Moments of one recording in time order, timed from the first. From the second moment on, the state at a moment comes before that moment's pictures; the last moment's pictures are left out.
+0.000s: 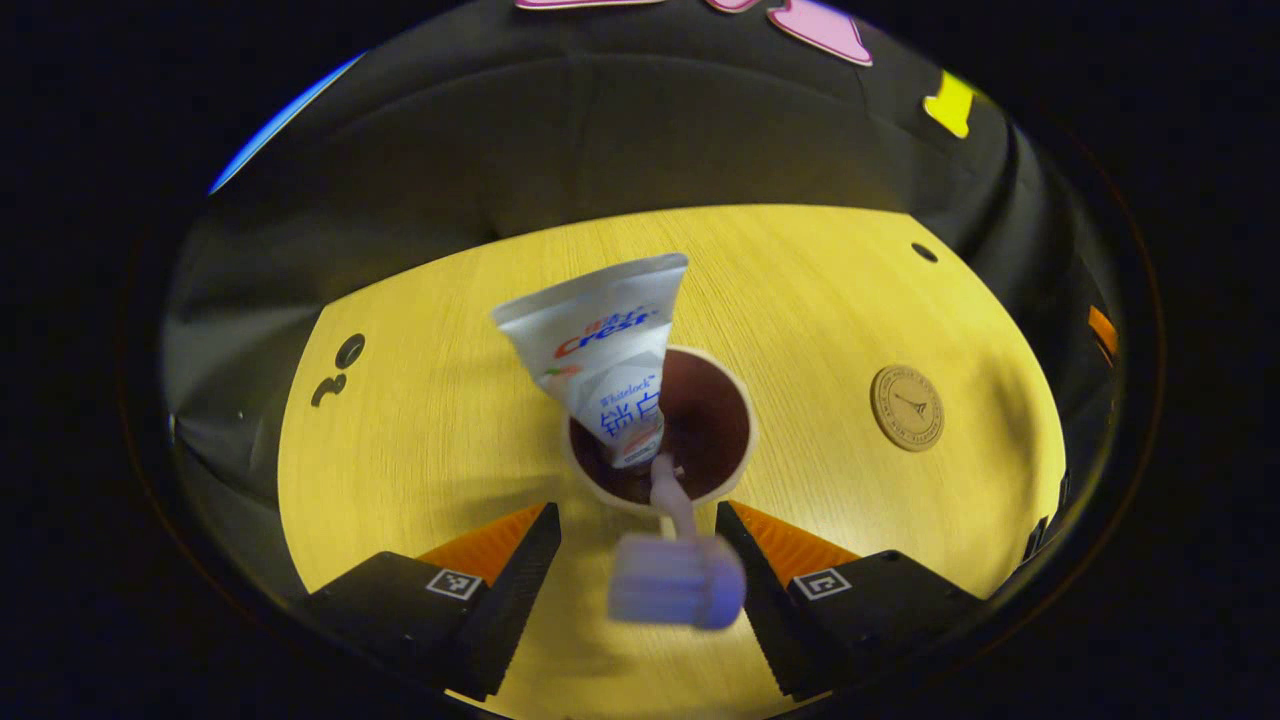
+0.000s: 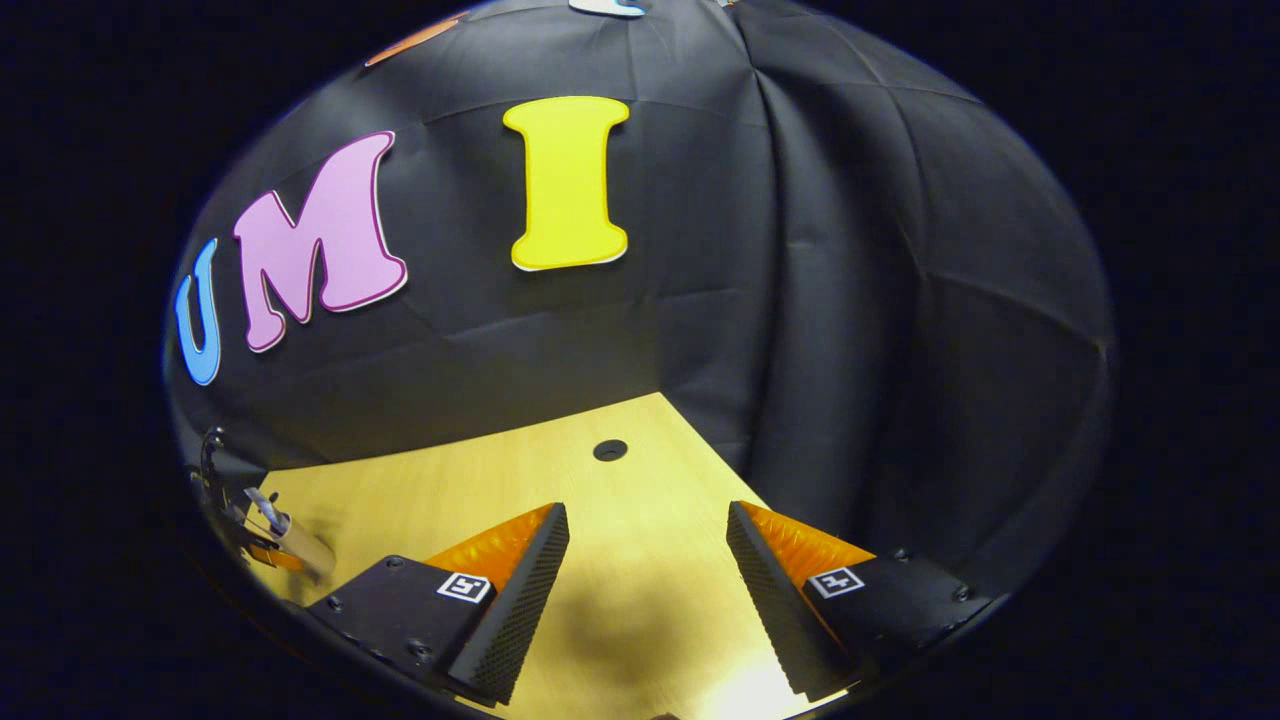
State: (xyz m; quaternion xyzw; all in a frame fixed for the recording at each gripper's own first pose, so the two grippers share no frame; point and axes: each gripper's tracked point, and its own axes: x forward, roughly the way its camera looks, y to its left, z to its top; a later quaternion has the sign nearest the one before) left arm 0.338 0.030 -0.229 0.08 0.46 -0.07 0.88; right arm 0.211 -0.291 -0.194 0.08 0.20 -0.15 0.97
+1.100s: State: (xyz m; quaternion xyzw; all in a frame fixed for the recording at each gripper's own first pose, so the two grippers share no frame) left arm 0.323 0.015 -0.238 0.05 0.54 -0.07 0.84; right arm 0.156 -0.318 -0.191 0.11 0.22 -0.17 0.95
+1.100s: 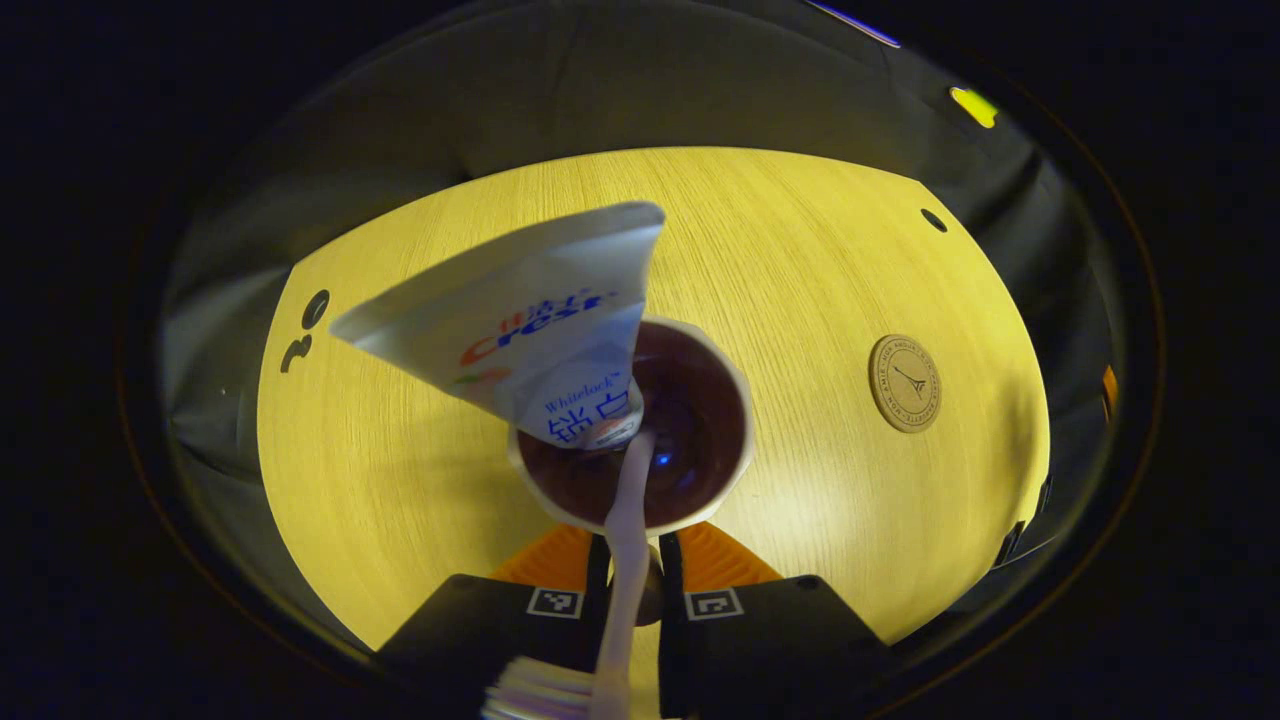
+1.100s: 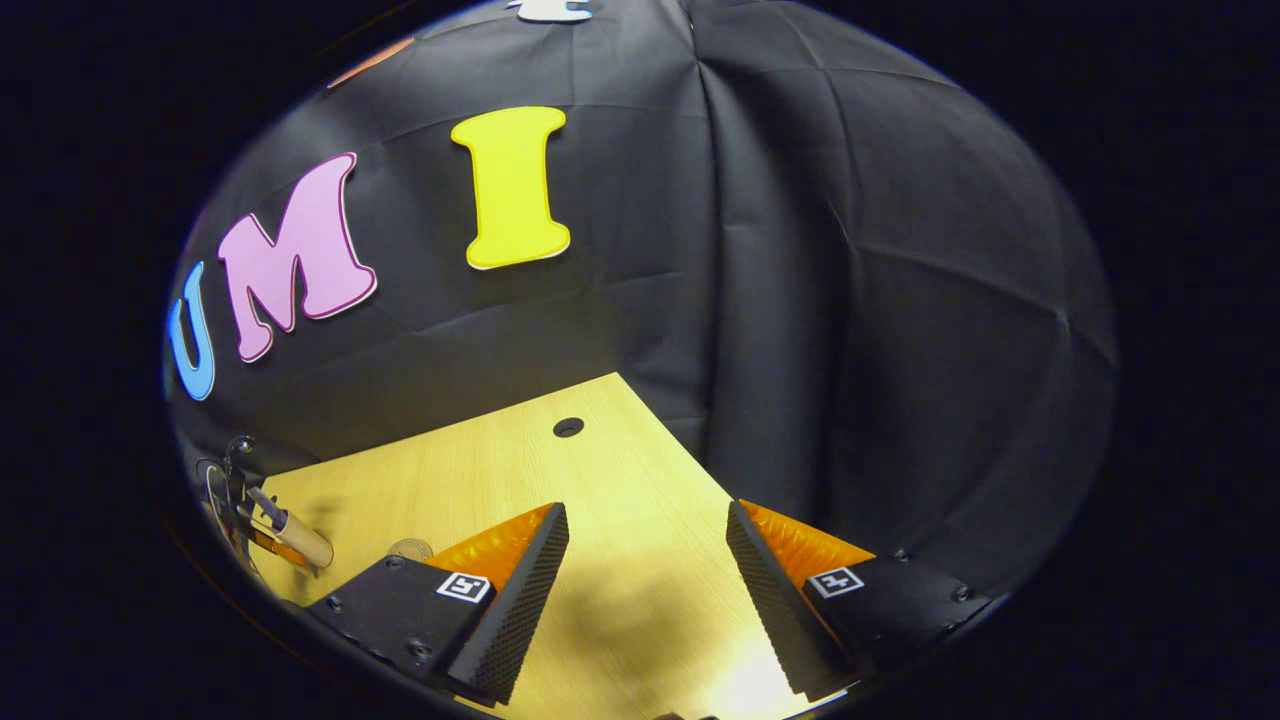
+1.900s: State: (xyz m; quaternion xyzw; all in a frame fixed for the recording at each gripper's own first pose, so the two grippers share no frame) left arm 0.323 -0.132 -0.202 0.13 0.50 -0.19 0.83; right arm 0.080 -0.359 -0.181 0.12 0.20 -0.22 0.95
